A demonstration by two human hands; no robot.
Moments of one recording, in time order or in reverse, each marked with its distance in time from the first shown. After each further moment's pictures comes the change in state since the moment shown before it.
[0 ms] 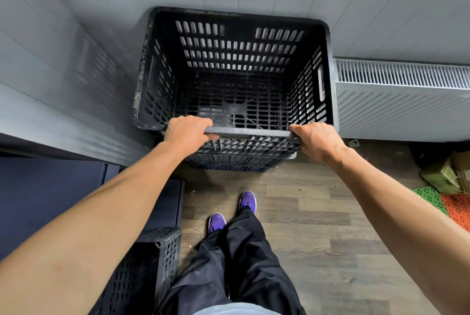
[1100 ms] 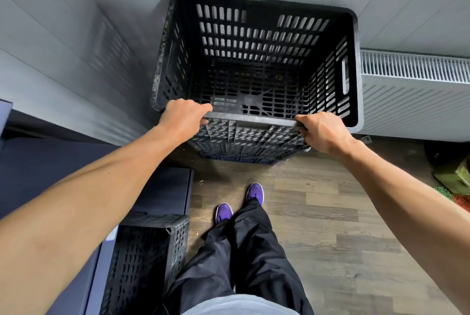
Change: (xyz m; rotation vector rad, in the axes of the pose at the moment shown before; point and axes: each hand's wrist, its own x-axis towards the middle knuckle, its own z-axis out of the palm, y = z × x) left_hand -0.018 -0.046 -0.002 0.027 0.050 0.054; right_hand 0.011 -0.030 -0.001 0.068 0.082 -0.045
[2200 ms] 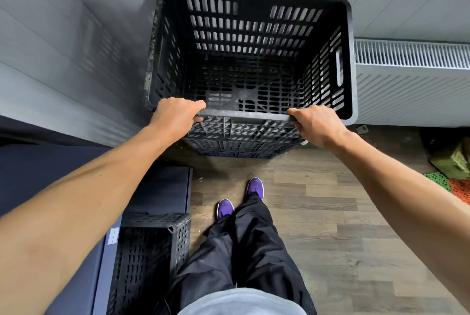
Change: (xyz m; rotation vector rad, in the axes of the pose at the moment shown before) left_hand -0.002 -0.008 0.002 0.056 0.023 0.056; right_hand 0.004 -0.005 0.006 -0.064 0.017 -0.027
